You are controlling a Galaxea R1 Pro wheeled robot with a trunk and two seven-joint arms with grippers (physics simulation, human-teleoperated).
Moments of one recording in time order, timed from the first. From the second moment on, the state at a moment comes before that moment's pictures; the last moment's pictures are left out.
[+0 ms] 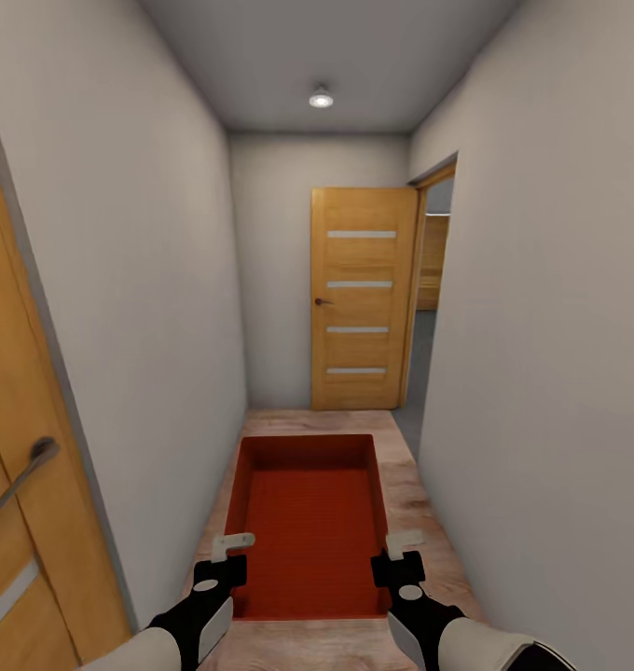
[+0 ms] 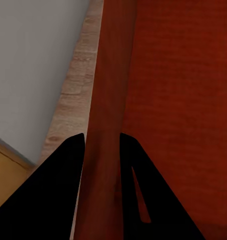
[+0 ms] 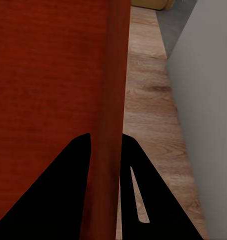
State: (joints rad) left arm -0.62 -0.11 -0.02 -0.18 0.07 -0.10 0.25; right arm -0.68 0.15 0.53 -0.02 -0.33 -0.25 -0.28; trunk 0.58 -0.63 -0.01
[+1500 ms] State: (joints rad) left arm -0.62 -0.12 -0.01 -0.18 0.07 -0.10 0.25; right arm -0.68 0.15 0.53 -0.02 -0.33 -0.25 -0.28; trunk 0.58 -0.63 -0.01
